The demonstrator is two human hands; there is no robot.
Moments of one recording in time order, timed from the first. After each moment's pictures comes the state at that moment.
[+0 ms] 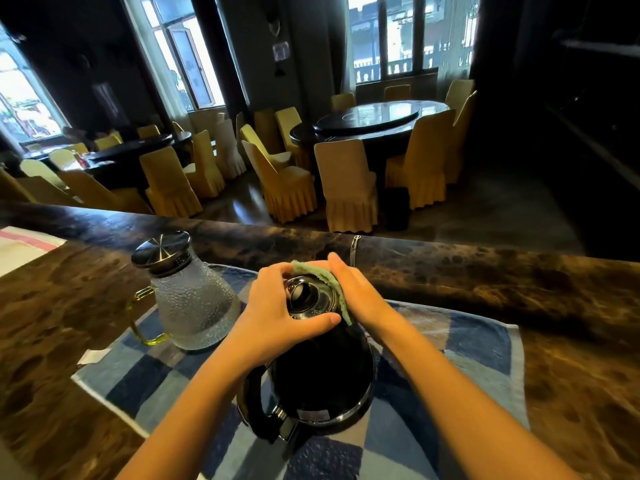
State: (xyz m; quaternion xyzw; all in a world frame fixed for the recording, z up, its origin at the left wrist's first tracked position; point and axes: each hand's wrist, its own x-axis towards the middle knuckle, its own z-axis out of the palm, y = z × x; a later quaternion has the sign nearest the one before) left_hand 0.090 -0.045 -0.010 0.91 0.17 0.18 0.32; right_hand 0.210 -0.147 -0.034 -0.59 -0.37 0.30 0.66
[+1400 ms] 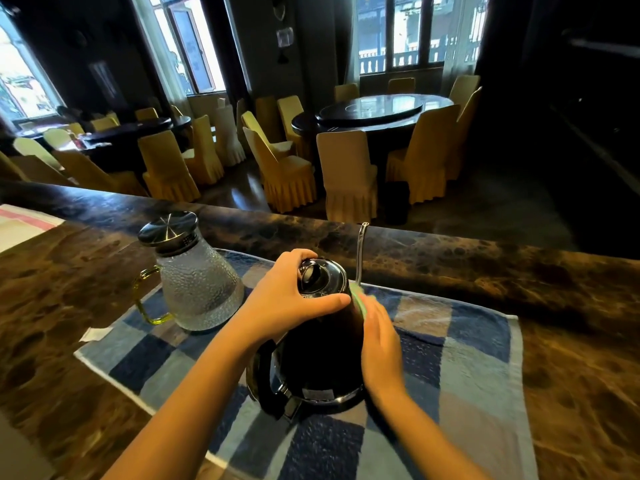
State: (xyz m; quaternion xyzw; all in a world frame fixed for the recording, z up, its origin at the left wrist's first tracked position) left_hand 0.089 -0.047 -0.001 0.91 0.15 0.13 0.35; right_hand 0.156 -0.166 -0.128 -0.71 -0.18 0.10 0.67
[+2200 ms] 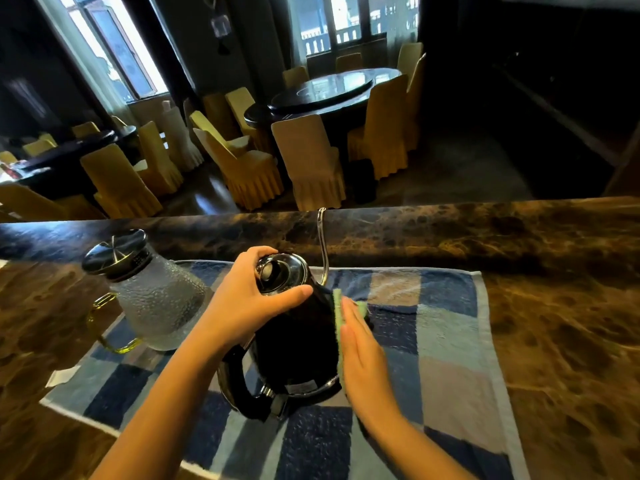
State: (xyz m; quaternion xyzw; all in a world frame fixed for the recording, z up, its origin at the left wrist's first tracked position) left_hand 0.092 -0.041 -0.006 0.91 0.15 0.11 0.36; right_hand 0.117 -0.191 -0.129 -0.70 -0.18 0.11 0.69
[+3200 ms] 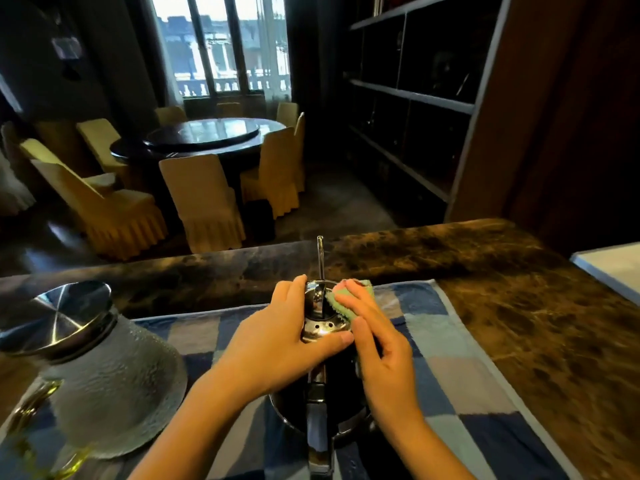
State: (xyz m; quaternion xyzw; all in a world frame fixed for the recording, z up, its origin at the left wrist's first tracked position) left_hand 0.089 0.009 0.004 0.97 -0.11 -0.01 0.24; right_hand 0.088 -0.131 -0.068 -0.68 -0.16 -0.18 0.69
